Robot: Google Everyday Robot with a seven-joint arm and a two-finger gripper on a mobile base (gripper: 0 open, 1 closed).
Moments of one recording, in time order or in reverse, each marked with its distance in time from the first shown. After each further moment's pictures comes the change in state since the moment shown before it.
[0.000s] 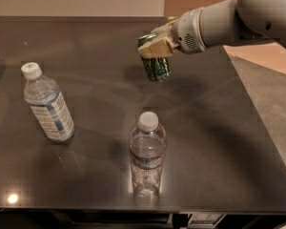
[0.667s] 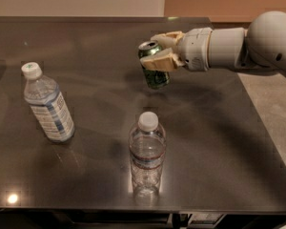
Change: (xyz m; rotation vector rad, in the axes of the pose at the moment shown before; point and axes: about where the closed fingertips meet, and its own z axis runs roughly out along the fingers) arm 0.017 0.013 -0.005 -0.012 -0.189 -0.158
